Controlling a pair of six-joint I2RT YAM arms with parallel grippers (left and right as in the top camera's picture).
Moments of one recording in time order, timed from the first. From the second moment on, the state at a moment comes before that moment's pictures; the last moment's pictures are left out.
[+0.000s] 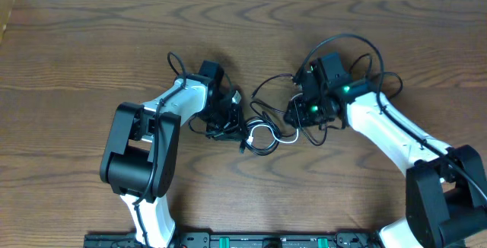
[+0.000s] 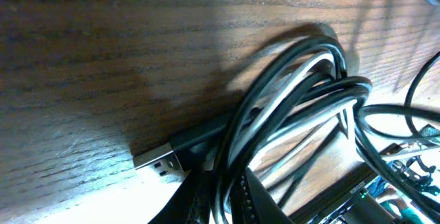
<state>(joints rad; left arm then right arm) -0.28 1.98 1.13 -0.80 0.65 -0.32 0.39 1.70 1.03 -0.57 -0.40 0.23</state>
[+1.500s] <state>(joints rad) -0.29 1.98 1.13 -0.80 0.68 -0.32 0.21 1.23 1.07 -0.33 -0.88 0.32</state>
